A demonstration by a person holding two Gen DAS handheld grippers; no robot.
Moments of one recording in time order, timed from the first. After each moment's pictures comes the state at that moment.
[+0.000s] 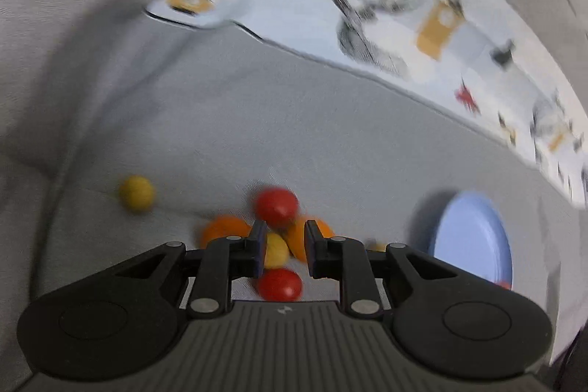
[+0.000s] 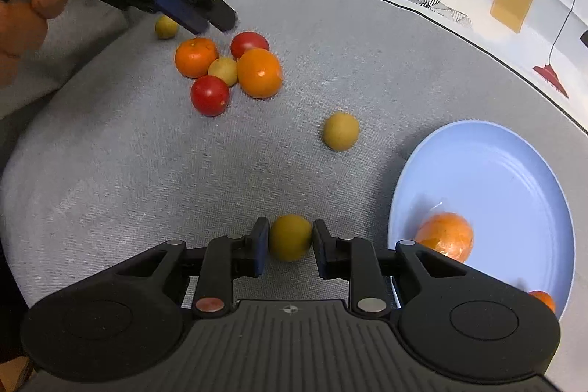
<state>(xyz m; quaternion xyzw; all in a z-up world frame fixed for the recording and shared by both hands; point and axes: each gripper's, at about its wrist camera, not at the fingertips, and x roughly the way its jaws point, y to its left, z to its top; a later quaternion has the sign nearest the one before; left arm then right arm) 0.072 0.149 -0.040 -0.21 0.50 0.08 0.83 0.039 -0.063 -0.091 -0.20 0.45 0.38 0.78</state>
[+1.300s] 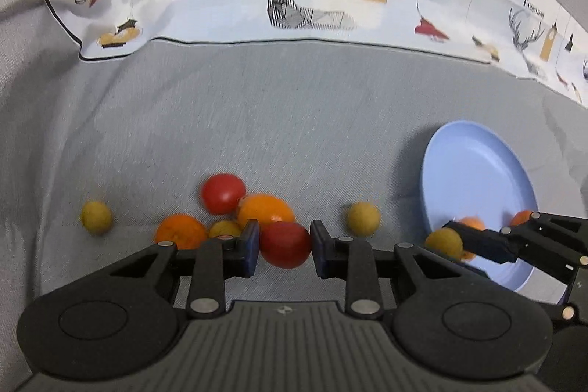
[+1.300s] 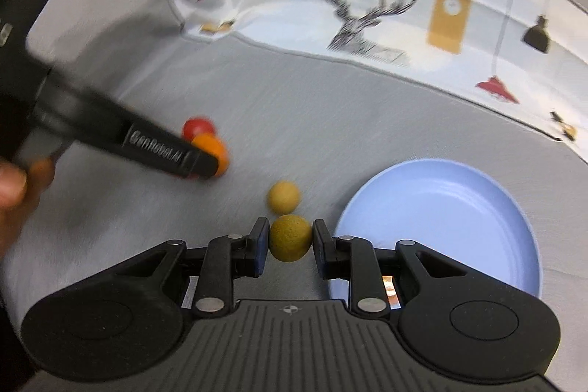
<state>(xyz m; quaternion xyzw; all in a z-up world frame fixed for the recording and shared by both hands) 0.076 0.081 -0.043 -0.08 0.50 0.05 0.86 0.054 -0.093 -0.053 -0.11 0.39 0.32 0.86</state>
